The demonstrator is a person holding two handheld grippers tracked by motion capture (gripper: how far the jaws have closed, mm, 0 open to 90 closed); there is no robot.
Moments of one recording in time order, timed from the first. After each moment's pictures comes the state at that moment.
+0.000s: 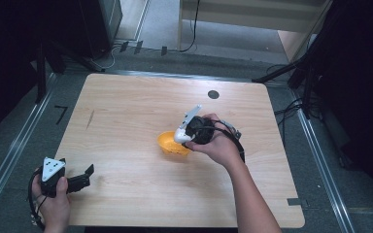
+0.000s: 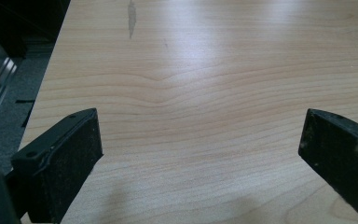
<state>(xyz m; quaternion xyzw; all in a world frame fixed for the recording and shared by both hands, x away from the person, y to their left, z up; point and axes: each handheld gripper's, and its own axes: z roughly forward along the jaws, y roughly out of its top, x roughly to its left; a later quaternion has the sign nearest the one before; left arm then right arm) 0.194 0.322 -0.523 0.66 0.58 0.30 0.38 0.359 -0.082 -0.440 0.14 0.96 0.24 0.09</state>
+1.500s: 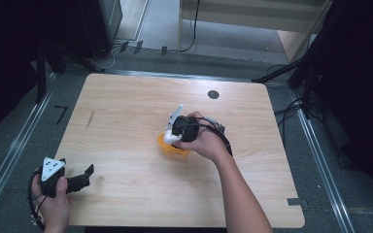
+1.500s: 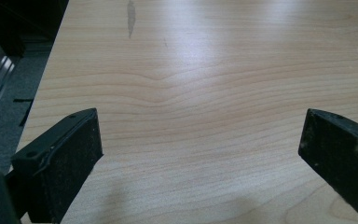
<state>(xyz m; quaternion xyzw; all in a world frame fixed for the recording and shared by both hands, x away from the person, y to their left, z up) 0.194 0.322 -0.523 0.66 0.58 0.30 0.38 0.378 -0.044 -0.461 0.09 0.97 0.21 0.07</state>
